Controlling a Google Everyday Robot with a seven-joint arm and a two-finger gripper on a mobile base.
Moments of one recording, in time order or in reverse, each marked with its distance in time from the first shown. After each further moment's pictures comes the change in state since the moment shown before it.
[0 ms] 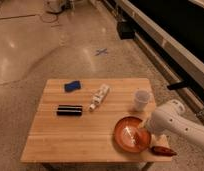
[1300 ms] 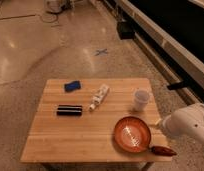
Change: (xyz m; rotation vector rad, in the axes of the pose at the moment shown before) arm -0.017 0.037 -0.059 0.085 0.015 0.239
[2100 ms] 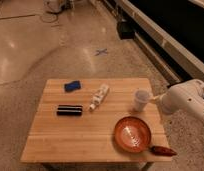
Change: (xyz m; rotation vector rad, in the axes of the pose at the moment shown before) arm 0.083 -0.071 -0.033 0.088 0.092 0.372
